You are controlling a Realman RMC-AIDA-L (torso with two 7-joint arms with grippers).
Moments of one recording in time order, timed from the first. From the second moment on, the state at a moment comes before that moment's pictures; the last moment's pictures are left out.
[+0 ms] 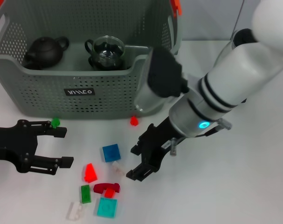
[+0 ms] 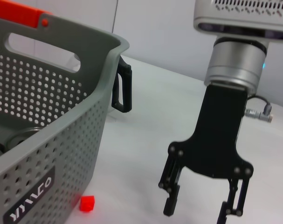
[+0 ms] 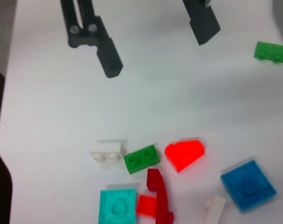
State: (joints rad) left arm -0.43 -2.01 0.54 0.88 2.25 1.88 -1.39; right arm 0.97 2.12 -1.71 -0.75 -2.09 -1.24 2.11
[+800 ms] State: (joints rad) left arm -0.42 -2.01 0.54 0.88 2.25 1.89 -1.37; right arm 0.97 2.12 -1.95 -0.69 -1.93 -1.00 2.22
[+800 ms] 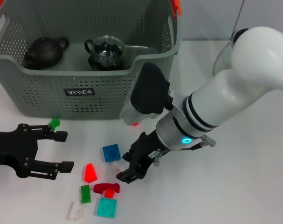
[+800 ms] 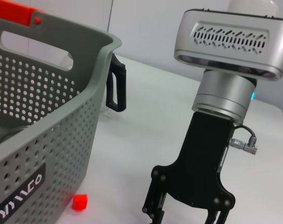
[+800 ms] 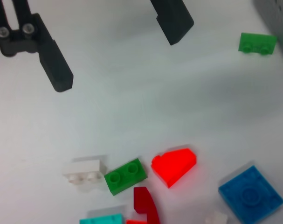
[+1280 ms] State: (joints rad) left arm -0.42 -2.02 0.54 0.88 2.25 1.89 -1.36; right arm 0.96 2.12 -1.99 -0.69 -1.90 -0.95 2.22
